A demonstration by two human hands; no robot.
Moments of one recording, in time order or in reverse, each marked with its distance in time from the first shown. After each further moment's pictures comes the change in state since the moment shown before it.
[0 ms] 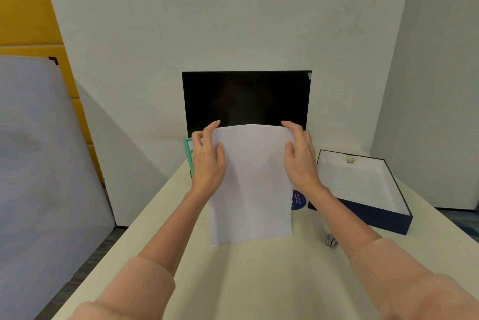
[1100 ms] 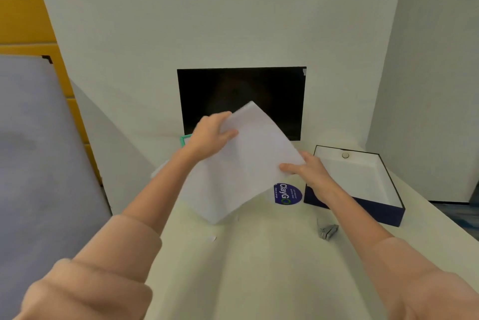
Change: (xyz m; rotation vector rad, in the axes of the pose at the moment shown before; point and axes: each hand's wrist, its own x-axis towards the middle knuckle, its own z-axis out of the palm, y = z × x) left_hand 0.051 0.032 -0.021 0.204 -0.410 0.225; right_hand -0.011 0.039 -0.029 0.344 -0.295 0.540
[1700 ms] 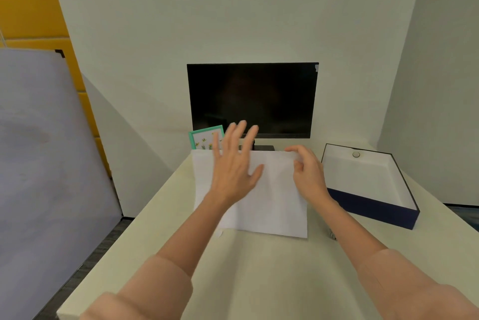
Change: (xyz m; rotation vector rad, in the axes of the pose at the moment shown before) left_hand -0.055 -0.006 0.075 0.492 0.235 0.070; right_hand -0.002 0.015 0.033 -0.414 0.216 -0.403
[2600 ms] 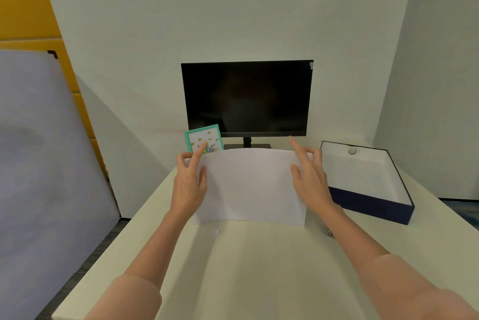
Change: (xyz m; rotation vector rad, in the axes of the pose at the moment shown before) left_hand -0.044 -0.064 0.006 -0.461 -0.025 -0.398; right_hand -0.013 0.013 -0.008 -0.215 0.012 -0.042
